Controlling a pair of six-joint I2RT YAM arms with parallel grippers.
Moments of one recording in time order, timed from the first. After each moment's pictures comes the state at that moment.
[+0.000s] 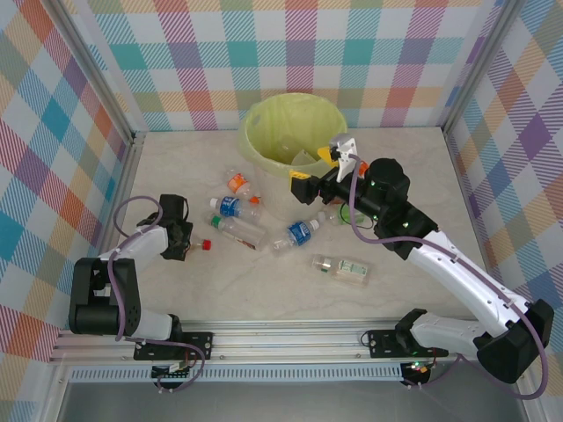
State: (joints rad) left arm -0.02 1.41 0.71 -0.47 -0.16 -1.41; right arm 0.67 1.12 1.07 0.00 -0.19 0.16
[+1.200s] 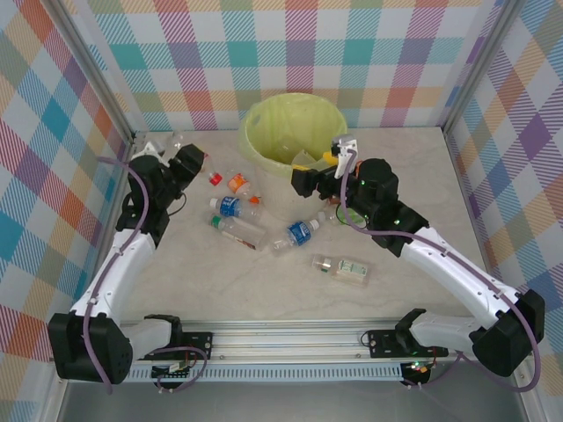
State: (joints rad) left arm -0.14 1.16 1.01 0.04 0.23 -0.86; right arm 0.67 1.17 1.05 0.00 -0.04 0.31
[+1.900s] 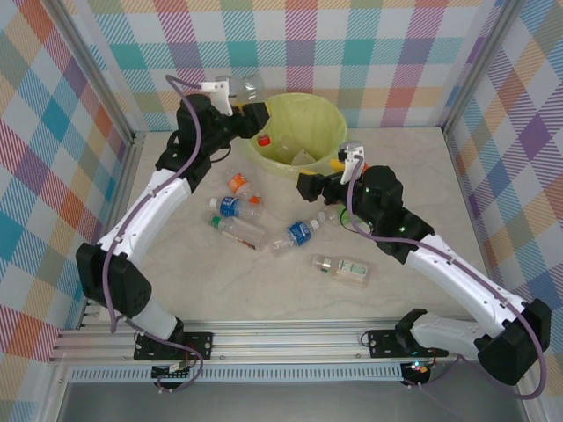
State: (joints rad) left arm -0.38 1.59 1.59 -0.11 0.25 -0.43; right arm 0.67 1.10 0.99 -0.03 0.00 0.33
